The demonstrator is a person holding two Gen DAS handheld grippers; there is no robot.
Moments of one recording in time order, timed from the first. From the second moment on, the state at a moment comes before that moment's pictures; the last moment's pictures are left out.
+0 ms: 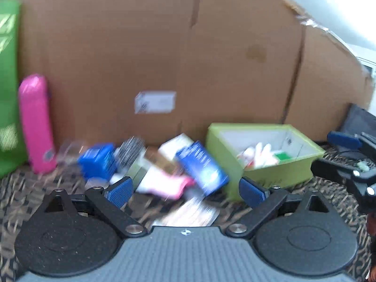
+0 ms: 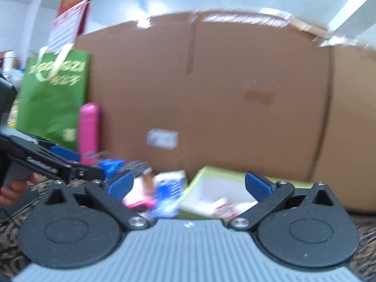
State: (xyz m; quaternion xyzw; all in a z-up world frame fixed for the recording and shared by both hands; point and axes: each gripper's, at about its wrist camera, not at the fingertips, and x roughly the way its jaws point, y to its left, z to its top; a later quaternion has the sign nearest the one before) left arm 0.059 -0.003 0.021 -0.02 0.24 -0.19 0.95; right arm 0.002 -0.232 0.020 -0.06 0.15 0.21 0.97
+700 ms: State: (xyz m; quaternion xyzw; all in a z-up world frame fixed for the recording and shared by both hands) left arm 0.144 0.056 -0.024 -0.04 0.30 -0.14 0.94; right arm 0.102 -0.115 -0.092 -0.07 0.35 0.24 0.90
